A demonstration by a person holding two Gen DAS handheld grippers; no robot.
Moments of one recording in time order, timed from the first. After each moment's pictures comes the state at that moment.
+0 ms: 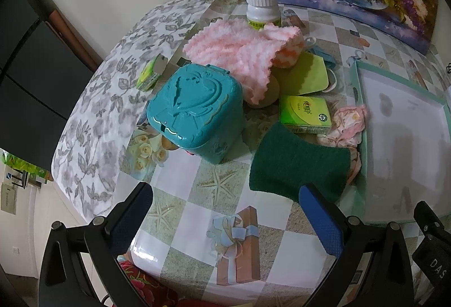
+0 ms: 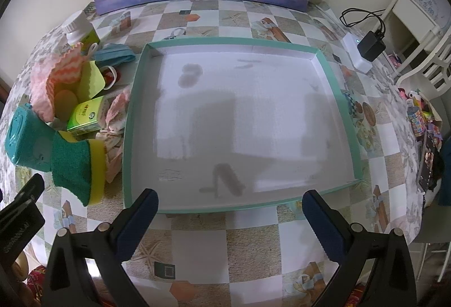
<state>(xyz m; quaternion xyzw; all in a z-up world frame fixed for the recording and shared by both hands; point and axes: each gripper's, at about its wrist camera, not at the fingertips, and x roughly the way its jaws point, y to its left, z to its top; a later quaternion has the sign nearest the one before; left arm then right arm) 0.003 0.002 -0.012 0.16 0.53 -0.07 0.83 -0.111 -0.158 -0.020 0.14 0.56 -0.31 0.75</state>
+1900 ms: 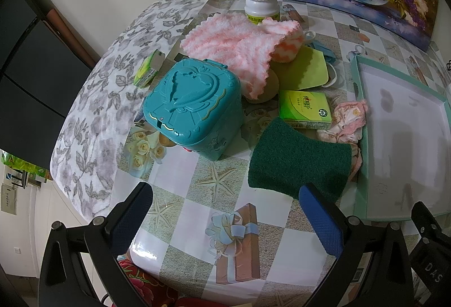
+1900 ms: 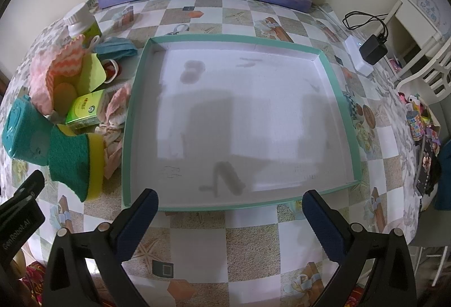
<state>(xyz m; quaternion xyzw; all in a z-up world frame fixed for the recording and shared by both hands) 0.002 0.002 -0.016 0.16 0.54 -0.08 0.82 -0.110 -0.154 -0.022 0.13 0.57 -0.30 0.75</state>
